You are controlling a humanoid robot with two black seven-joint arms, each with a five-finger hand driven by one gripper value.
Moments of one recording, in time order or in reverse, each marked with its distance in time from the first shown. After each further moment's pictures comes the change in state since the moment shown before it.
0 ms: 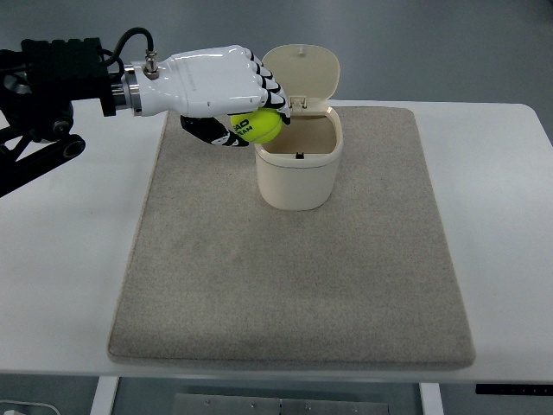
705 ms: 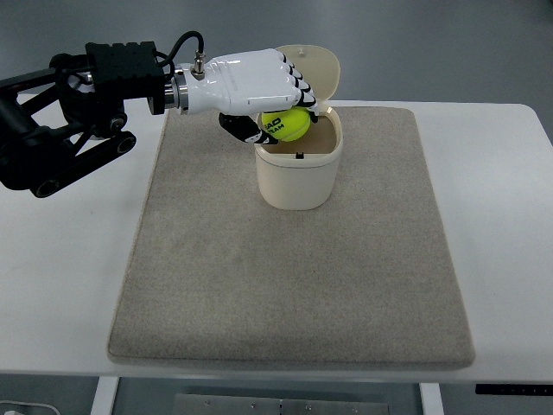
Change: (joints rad) left arm -0.010 -0.165 0.002 0.179 0.026 -0.001 0.003; right arm 0.000 0.000 0.000 0.000 0.000 0.000 0.000
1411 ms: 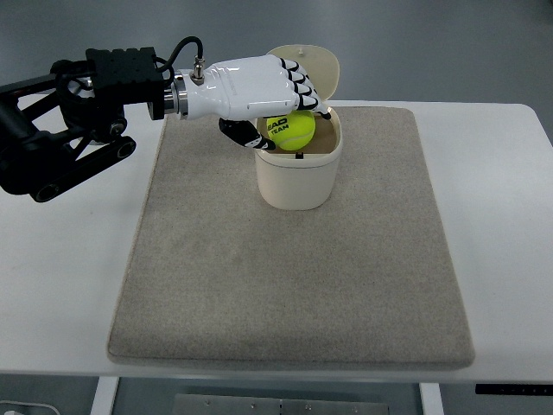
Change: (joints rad) left arm 0.014 0.005 0.002 -0.012 -0.011 0.000 -0.001; right arm 0.000 0.000 0.000 0.000 0.000 0.000 0.000
